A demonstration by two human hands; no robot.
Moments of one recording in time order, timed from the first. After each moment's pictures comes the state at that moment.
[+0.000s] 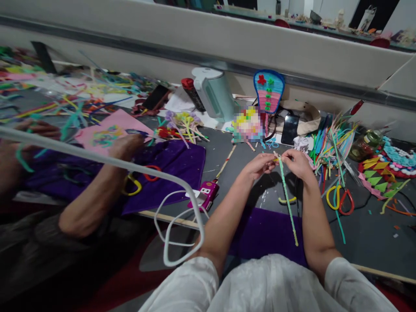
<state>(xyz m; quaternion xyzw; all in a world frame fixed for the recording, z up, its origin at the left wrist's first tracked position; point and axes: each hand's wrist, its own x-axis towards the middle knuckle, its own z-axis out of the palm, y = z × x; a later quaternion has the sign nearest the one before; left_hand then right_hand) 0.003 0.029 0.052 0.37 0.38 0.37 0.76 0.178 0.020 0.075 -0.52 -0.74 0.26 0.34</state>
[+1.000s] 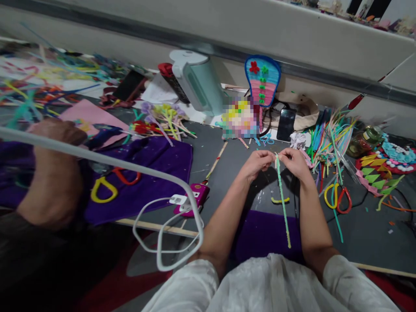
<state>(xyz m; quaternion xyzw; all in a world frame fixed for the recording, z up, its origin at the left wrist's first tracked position) 0.011 0.030 0.051 0.43 0.42 0.41 0.69 0.178 0.030 0.053 -0.54 -0.69 0.32 0.36</state>
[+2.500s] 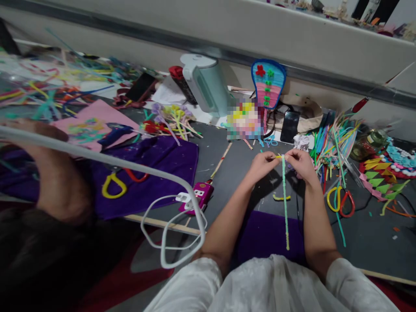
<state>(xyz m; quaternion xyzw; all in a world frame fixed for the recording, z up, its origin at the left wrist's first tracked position) 0.012 0.023 0.050 0.64 0.50 0.40 0.44 0.185 0.028 0.062 -0.51 -0.65 0.37 0.42</state>
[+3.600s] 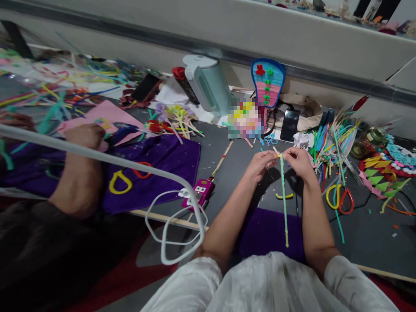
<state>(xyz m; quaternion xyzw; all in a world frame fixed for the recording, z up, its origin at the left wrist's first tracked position) 0.020 0.022 0.039 0.34 0.41 0.49 0.69 0.183 0.027 0.058 -0.52 -0.67 0.35 0.40</state>
